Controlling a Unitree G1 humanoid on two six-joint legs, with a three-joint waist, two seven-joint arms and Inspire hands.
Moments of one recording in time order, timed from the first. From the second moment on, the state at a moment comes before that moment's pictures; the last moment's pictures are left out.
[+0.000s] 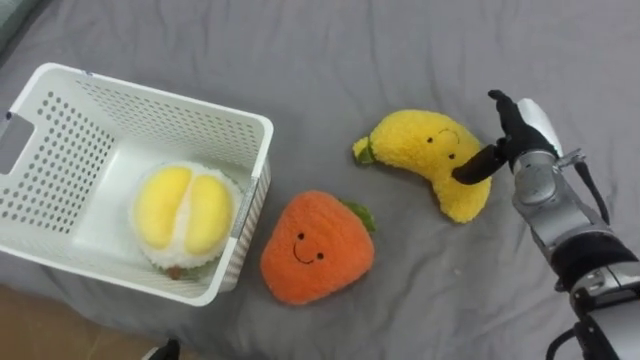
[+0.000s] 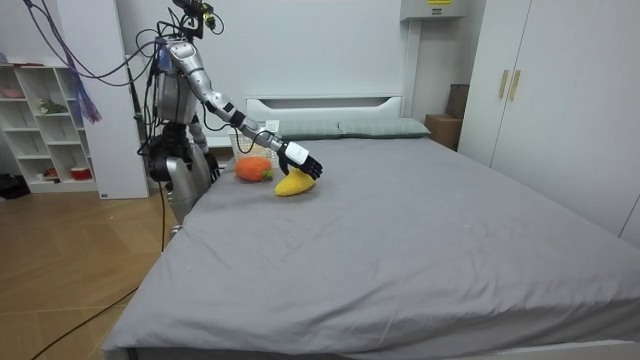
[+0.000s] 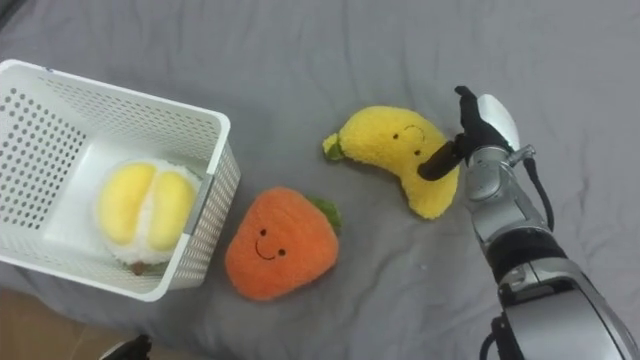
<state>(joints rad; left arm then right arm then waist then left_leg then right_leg) -0.05 0.26 -0.18 1.13 -0.17 0.01 -0.01 -0.69 -0.43 0.26 1.06 -0.22 0.03 -0.19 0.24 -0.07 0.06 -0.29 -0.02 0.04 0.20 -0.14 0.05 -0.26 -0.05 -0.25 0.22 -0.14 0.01</state>
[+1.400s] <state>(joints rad) -0.03 0.27 -0.18 1.16 -0.20 0.00 -0.05 -0.63 -0.43 0.32 1.18 -0.26 -0.02 -0.13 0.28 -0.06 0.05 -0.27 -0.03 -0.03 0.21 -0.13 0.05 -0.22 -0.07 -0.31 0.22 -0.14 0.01</state>
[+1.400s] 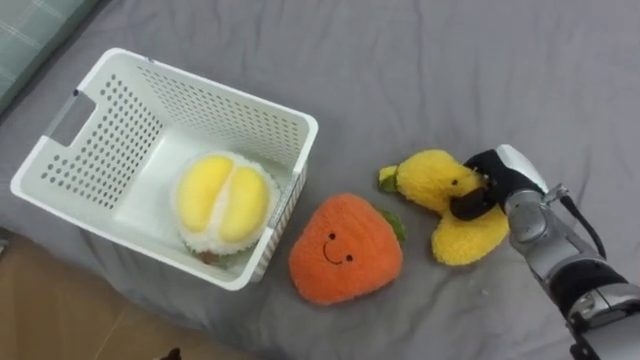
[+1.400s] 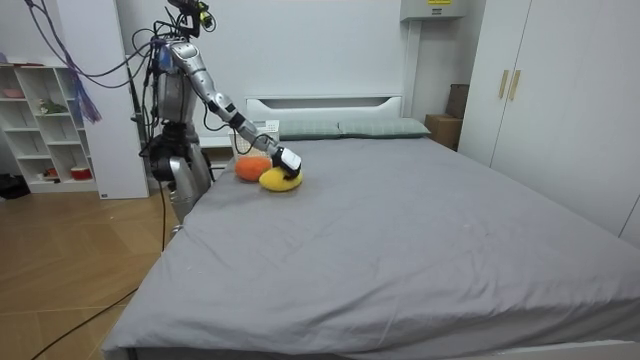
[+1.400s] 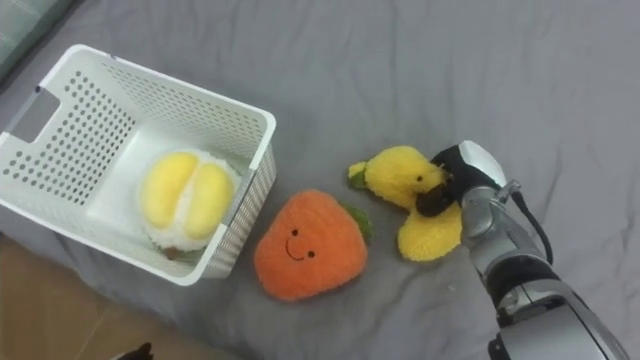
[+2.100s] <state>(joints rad) 0.14 0.26 0.03 1.11 -0.03 0.05 -0.05 -0.52 -0.46 0.26 0.22 -0.35 0.07 -0.07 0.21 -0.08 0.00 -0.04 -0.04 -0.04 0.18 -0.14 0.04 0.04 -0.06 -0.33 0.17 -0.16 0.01</state>
